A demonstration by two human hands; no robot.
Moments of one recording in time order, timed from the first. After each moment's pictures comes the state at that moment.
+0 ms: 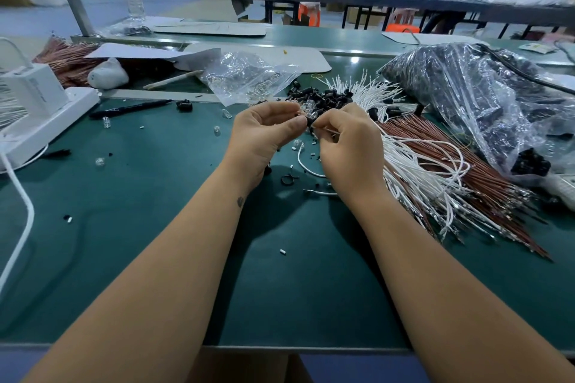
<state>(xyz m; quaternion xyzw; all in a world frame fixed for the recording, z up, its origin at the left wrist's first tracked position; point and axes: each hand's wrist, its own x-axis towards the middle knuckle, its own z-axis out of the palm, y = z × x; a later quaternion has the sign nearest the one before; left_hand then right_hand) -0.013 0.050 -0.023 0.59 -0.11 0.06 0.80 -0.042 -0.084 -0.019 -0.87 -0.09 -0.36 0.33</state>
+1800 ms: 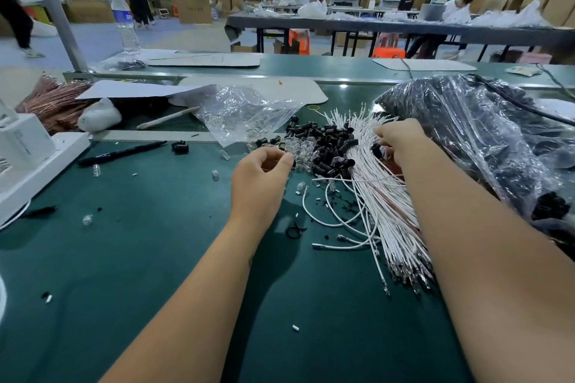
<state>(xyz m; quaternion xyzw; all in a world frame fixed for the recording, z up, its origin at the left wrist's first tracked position) 0.008 0.052 -0.032 0.76 -0.04 0.19 0.62 0.094 -0.174 0.019 -0.79 0.28 -0.09 0.54</state>
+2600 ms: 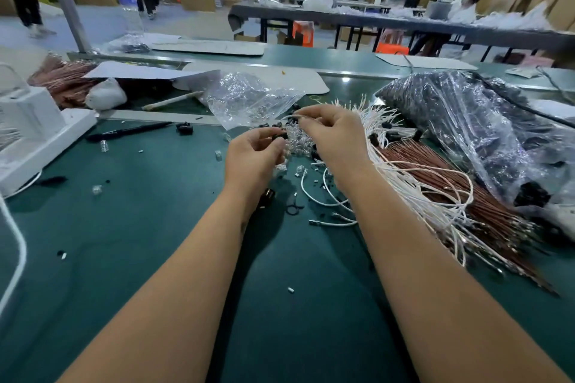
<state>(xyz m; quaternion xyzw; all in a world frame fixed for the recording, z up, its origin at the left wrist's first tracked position) 0.009 0.061 -0.028 0.67 -0.03 0.13 0.73 0.006 -0.067 0.014 -0.79 -0.09 -0.22 0.56</state>
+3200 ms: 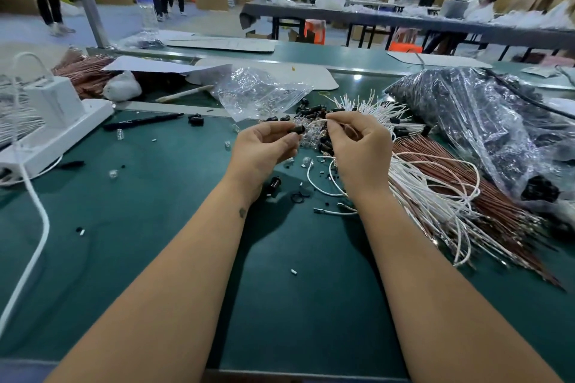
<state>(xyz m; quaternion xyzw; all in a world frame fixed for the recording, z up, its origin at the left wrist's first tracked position) 0.000 0.066 -0.027 0.61 -0.07 0.06 0.79 -0.015 -0.080 -0.012 -0.78 -0.03 -0.35 0.52</state>
